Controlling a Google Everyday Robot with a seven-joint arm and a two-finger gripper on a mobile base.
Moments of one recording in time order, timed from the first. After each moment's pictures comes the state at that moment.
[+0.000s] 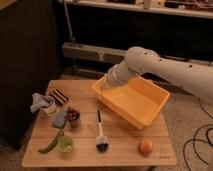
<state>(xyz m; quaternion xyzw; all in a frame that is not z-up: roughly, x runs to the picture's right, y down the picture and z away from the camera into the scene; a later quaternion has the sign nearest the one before) -0.005 -0.020 0.702 -0.33 -0.03 0.75 0.57</state>
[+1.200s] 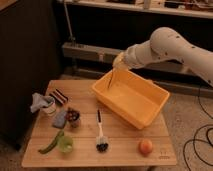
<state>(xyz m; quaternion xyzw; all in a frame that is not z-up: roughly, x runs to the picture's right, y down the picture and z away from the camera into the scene) 0.068 -0.122 0.658 -0.28 -0.14 0.79 0.53</state>
